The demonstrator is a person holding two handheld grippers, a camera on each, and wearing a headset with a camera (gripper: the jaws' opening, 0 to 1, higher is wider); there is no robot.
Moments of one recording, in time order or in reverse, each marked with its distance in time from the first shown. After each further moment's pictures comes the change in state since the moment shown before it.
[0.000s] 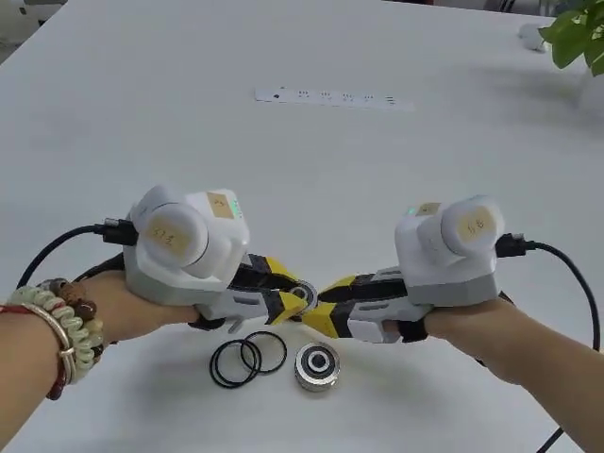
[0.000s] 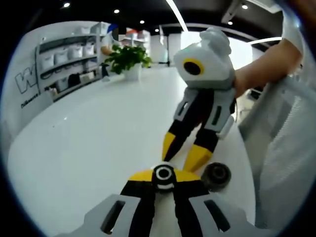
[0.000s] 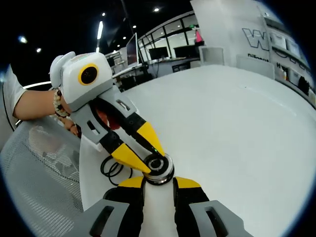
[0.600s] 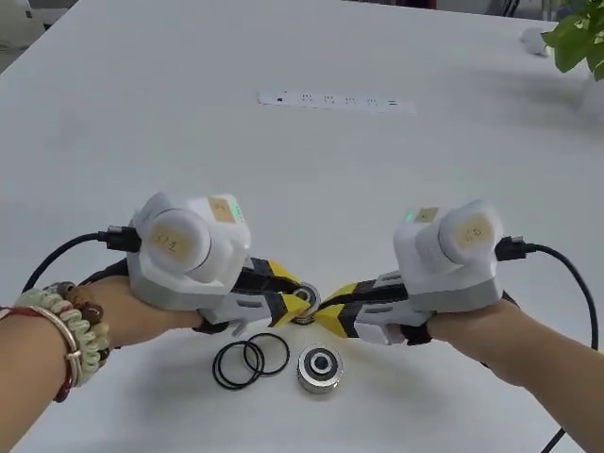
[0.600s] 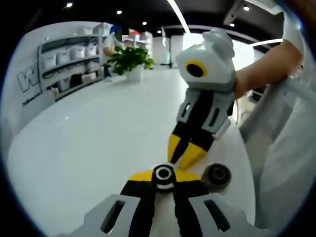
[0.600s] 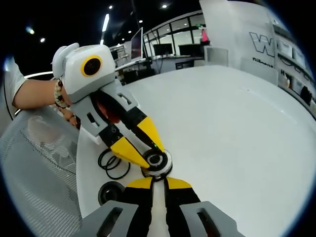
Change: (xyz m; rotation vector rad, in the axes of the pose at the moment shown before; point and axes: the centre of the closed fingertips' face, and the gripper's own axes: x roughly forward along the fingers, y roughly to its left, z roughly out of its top) left arm 0.002 0.000 0.000 -0.013 -0.023 0.011; right arm -0.002 -0.003 -0.005 -0.066 0.040 -0.007
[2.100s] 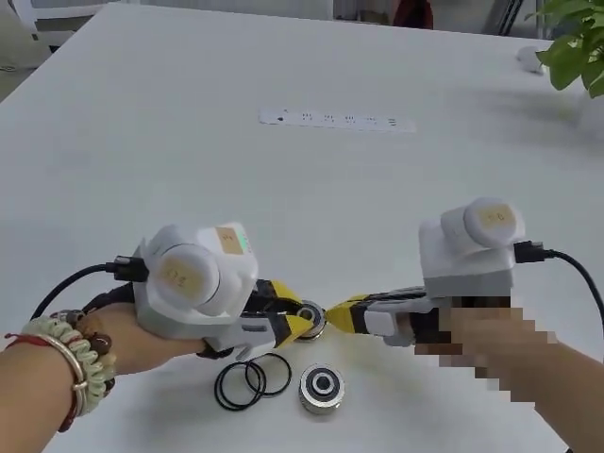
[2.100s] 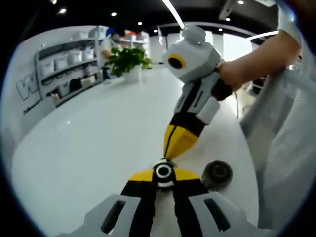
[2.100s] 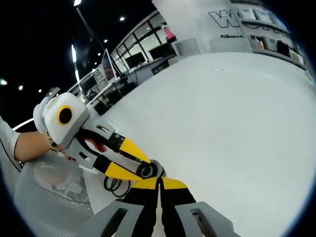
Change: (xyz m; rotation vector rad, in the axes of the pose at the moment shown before) left arm 0.000 0.000 -0.001 0.060 0.014 0.021; right arm -0.011 -0.012 0.011 0.350 -0.074 -0.006
